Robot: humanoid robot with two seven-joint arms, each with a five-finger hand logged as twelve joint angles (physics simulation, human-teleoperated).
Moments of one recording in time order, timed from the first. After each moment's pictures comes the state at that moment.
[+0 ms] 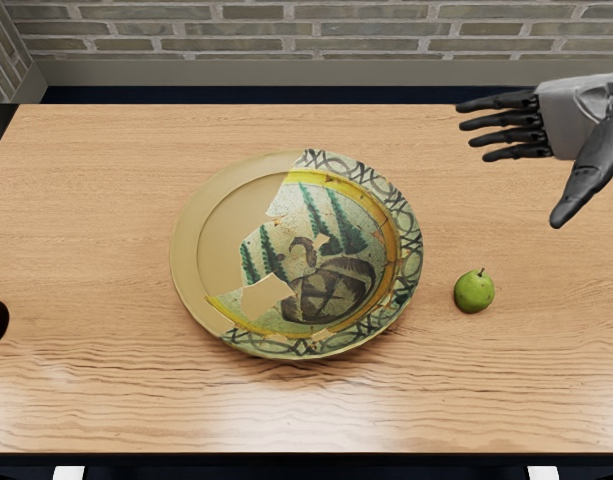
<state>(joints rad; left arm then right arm) -0.03 0.00 -0.14 -0.22 0.06 -0.09 0.21 1.20 -1.15 0.47 1.51 0.05 0.61 -0.61</state>
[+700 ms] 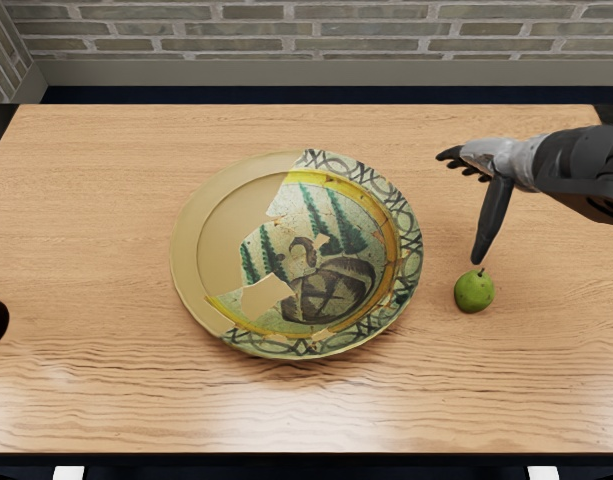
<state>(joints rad) -0.03 0.00 -0.14 -0.22 0.06 -0.09 0.21 1.68 -0.79 -0.33 1.69 -0.40 -0.13 -0.61</state>
